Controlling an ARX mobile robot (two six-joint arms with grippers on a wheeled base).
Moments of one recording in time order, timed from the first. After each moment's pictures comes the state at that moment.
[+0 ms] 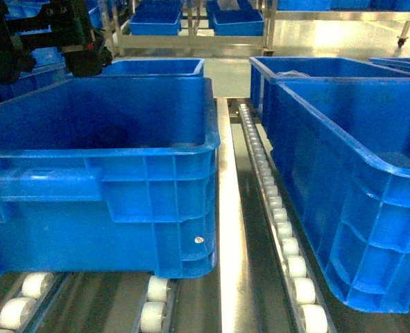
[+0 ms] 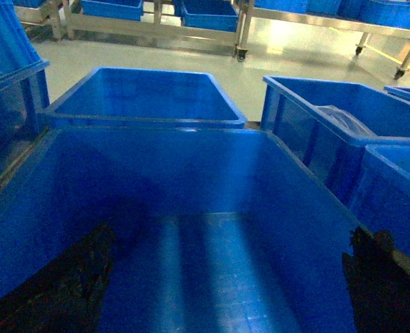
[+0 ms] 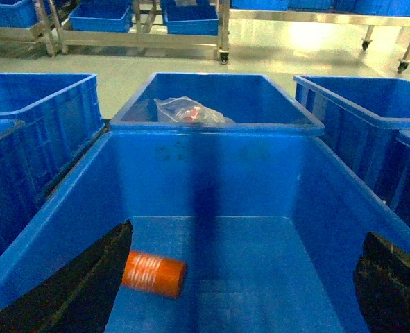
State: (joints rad) left arm -0.15 1.65 0.80 0.76 0.02 -0.10; right arm -0.05 1.50 0.62 0.81 0.02 -0.02
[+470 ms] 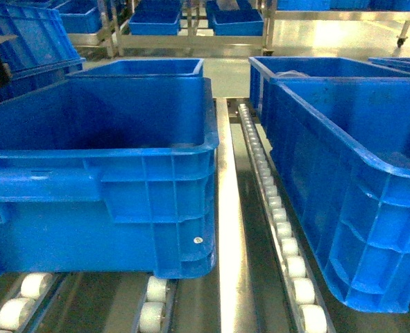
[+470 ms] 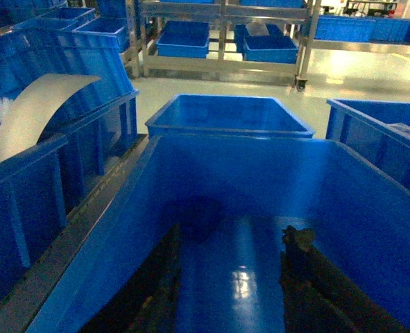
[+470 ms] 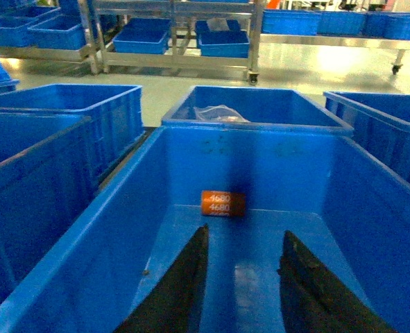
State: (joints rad) left arm -0.11 1.45 0.47 0.98 -0.12 -0.02; right arm 0.00 1.32 0.34 0.97 0.00 -0.01
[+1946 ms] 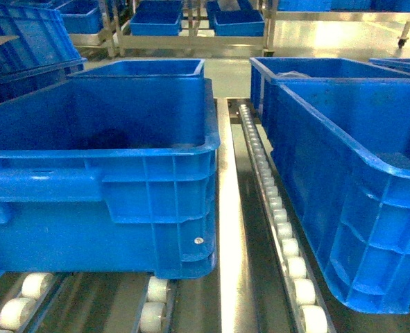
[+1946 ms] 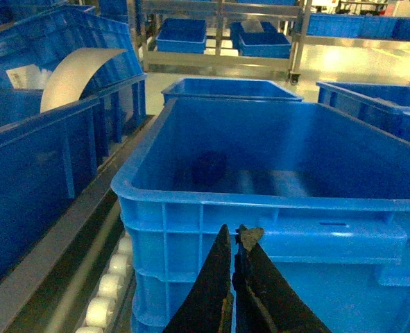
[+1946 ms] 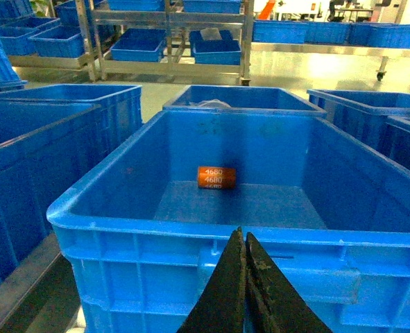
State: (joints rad) left arm 0.00 0.67 0.02 0.65 0.00 -0.01; right arm 0.00 0.56 0.01 0.55 0.00 -0.01
